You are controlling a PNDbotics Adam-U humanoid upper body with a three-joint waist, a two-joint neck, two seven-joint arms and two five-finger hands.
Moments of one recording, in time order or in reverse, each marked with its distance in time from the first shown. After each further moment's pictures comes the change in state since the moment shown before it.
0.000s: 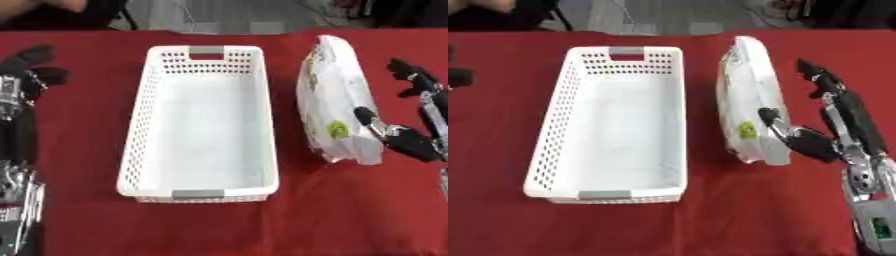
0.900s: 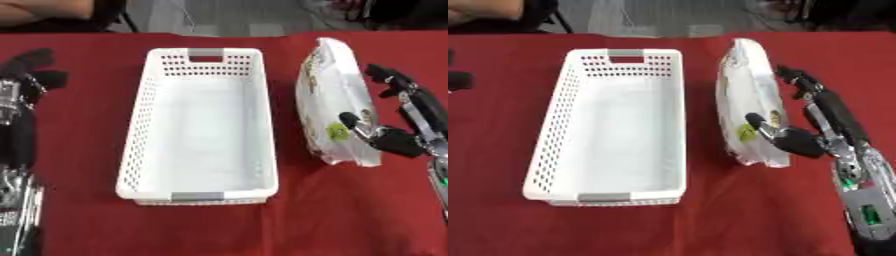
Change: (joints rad) left arm 0.000 0.000 -0.006 0.000 0.002 -0.001 -0.003; right arm -0.056 -0.020 0.040 0.098 -0.013 -0.038 0.041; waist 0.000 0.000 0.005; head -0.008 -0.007
